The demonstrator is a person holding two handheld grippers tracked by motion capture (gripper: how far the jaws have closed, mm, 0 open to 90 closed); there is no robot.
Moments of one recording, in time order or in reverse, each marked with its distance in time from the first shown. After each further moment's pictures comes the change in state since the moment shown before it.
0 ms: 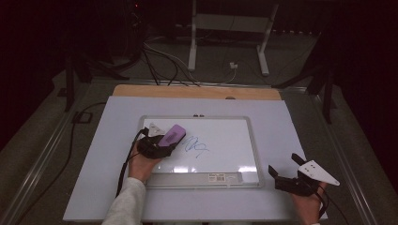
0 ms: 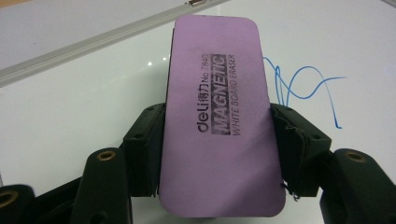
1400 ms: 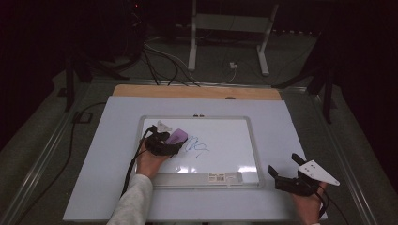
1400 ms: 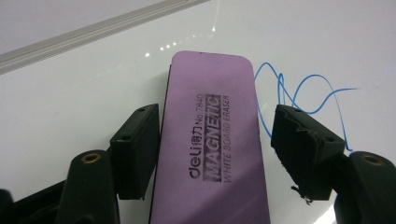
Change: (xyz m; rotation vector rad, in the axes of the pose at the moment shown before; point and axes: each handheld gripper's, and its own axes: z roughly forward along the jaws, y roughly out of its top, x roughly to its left) left arm -0.007 0.011 0.026 0.033 -0.004 -0.028; right arm 0.000 0.000 0.000 0.002 -0.001 0.001
